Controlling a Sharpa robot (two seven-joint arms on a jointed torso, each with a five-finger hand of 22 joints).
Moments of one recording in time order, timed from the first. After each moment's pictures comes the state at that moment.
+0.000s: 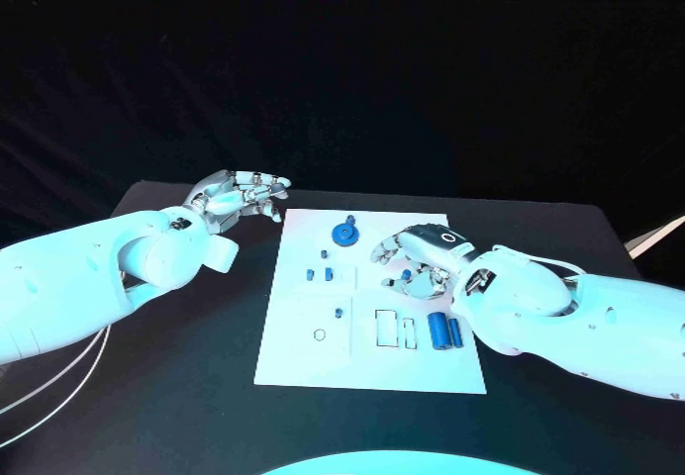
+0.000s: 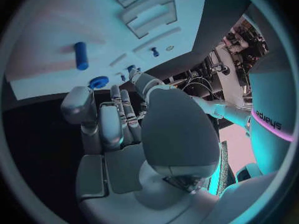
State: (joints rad) left arm 1.21 -0.87 -0.01 1.39 -0.13 -0.13 0.27; left_hand 1.35 -0.15 0.56 0.09 0.16 0.87 0.20 0.19 0.32 0.81 0.13 0.71 0.26 0.95 0.06 1.10 0.53 0.18 0.87 0.16 0.84 0.62; right arm 1.19 -0.88 -0.13 1.74 -1.65 -0.44 -0.21; right_hand 1.40 -0.24 0.41 0.10 0.13 0.93 0.15 0.19 0.29 1.00 0.11 0.19 0.07 1.45 0.02 1.29 1.11 0.11 1.38 0.12 0.96 1.27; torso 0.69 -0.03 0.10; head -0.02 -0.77
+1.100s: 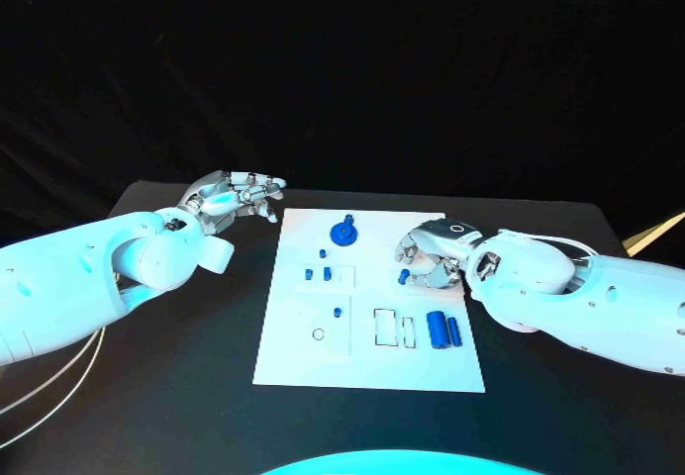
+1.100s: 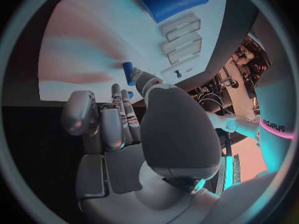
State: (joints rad) left arm 1.21 -0.87 -0.01 1.39 -0.13 -0.13 0.26; left_hand 1.35 -0.15 0.56 0.09 0.16 0.87 0.20 0.19 0.32 0.81 0.13 0.71 0.26 0.95 0.06 1.10 0.53 0.18 0.87 0.16 0.83 0.62; right arm 1.21 -0.88 -0.13 1.64 -1.68 -0.26 -0.22; right_hand 1.41 -0.25 0.39 0.16 0.13 0.95 0.14 0.16 0.28 1.05 0.09 0.21 0.07 1.46 0.01 1.33 1.14 0.11 1.42 0.09 1.04 1.30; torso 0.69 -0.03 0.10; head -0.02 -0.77
